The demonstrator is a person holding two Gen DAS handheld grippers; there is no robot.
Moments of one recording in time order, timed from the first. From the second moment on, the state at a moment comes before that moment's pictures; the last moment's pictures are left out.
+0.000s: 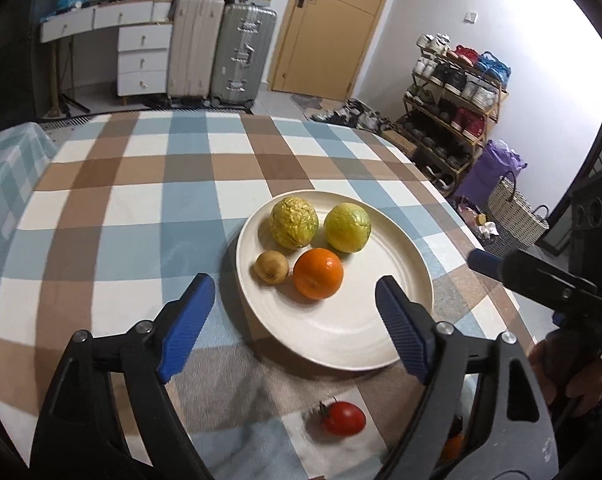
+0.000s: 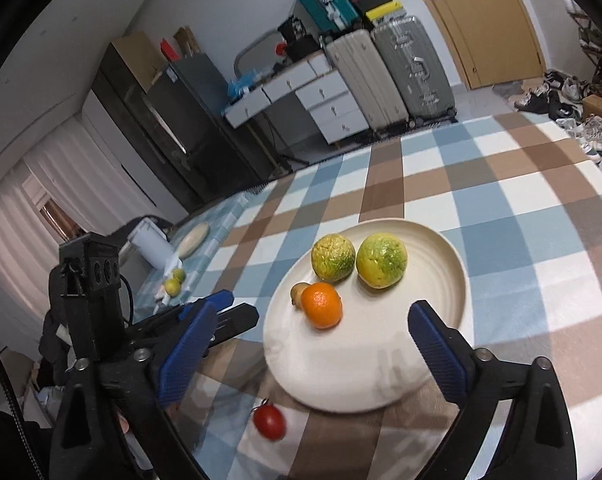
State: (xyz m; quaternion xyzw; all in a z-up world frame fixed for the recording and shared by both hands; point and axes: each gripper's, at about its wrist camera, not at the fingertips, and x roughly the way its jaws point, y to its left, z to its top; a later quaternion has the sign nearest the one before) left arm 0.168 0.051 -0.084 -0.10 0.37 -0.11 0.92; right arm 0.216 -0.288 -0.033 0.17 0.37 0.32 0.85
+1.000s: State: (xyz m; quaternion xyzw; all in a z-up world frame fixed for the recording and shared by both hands) left arm 0.023 0.007 -0.057 -0.06 0.36 -0.11 0.92; right arm 0.070 -0.322 -0.009 0.11 0.32 0.30 0.89
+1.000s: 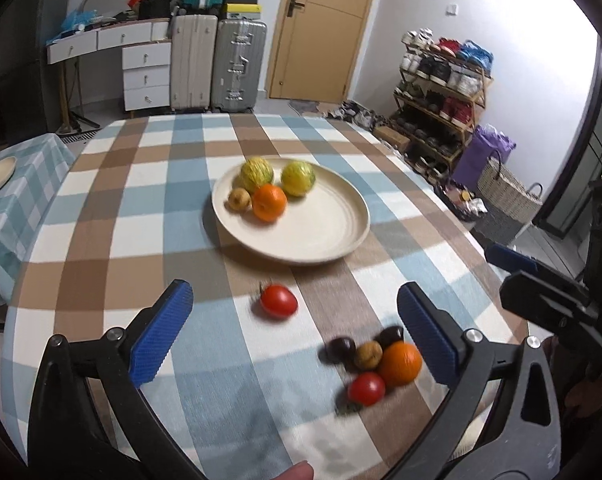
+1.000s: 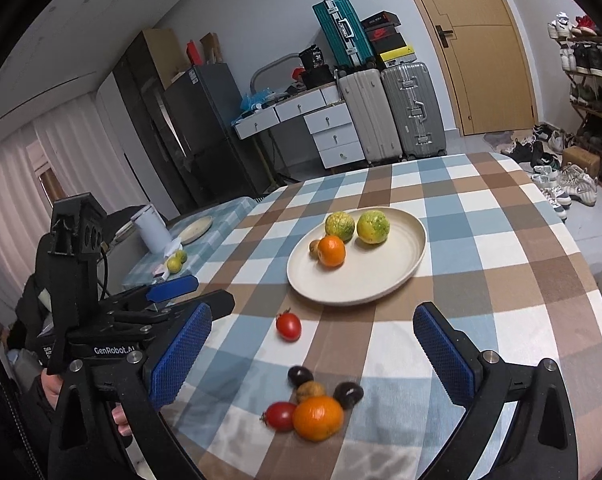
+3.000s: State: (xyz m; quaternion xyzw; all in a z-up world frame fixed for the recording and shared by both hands) left arm 0.062 -0.024 -0.145 -0.13 0.48 -0.24 0.83; right arm 0.075 -0.346 -0.082 0.15 0.37 0.28 0.87
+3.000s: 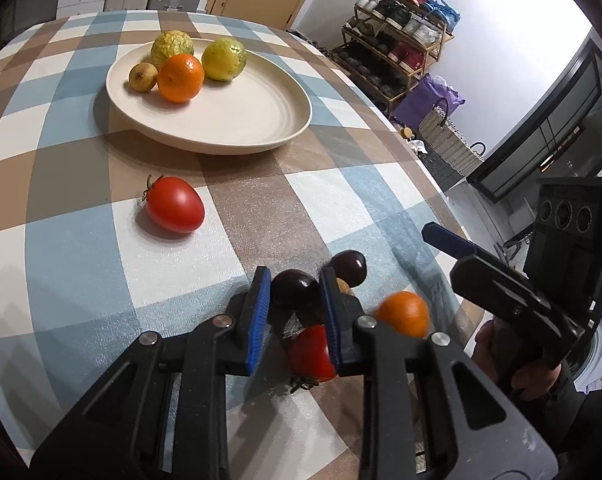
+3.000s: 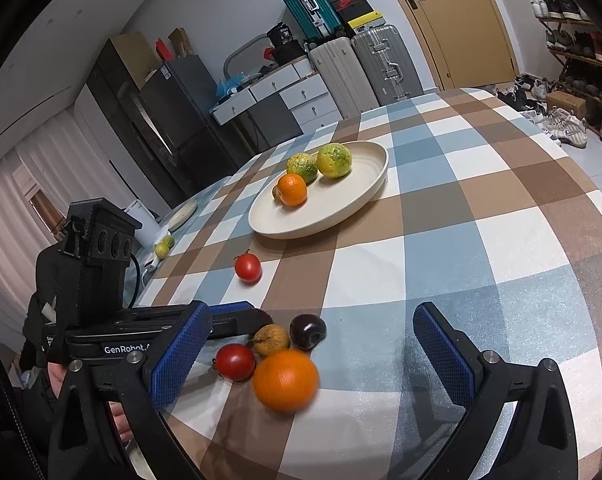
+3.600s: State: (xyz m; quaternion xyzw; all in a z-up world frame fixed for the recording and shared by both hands) left arm 0.062 0.016 -0.131 -0.17 0.45 -0.23 0.85; right arm 0.089 -0.334 -0.089 0.15 0.42 0.28 0.85
